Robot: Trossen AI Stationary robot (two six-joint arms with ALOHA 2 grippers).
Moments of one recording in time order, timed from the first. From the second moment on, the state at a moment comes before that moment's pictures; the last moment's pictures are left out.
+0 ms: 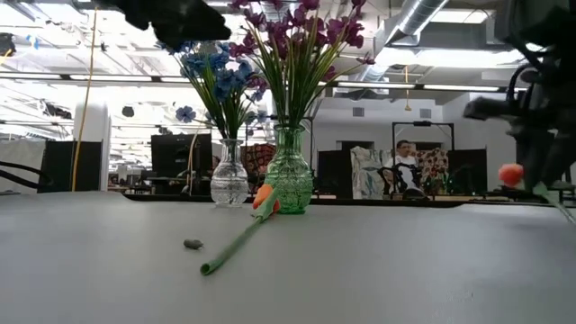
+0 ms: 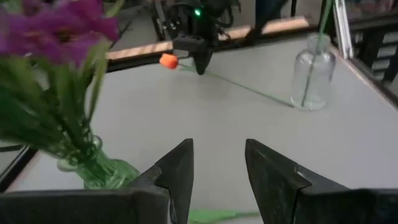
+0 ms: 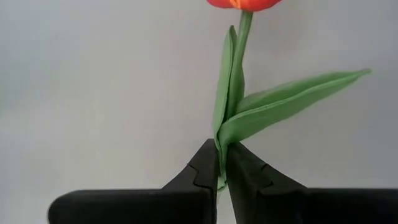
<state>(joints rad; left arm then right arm) -0.39 1.18 0.66 0.15 -0.47 -0.01 0.36 1.13 0.58 -0.87 0.27 2.21</state>
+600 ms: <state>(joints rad) -0.39 1.15 0.58 0.18 -0.46 -0.11 0.35 1.03 0.59 -0.88 0.53 2.16</state>
